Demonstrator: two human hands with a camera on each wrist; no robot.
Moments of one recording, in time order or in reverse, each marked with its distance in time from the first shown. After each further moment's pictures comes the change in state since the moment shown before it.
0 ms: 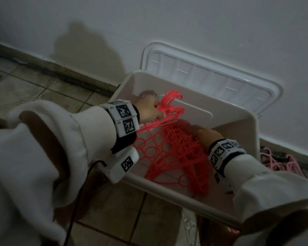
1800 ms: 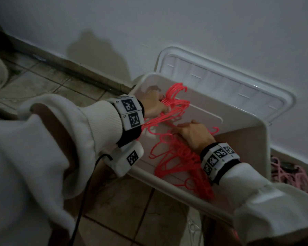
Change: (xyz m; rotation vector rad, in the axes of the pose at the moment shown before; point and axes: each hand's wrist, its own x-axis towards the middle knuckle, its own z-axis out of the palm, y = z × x) left_hand -0.012 -0.009 -0.025 -0.089 0.056 0.036; right_hand -0.022 -0.069 -0.027 -0.187 0.356 -0.510
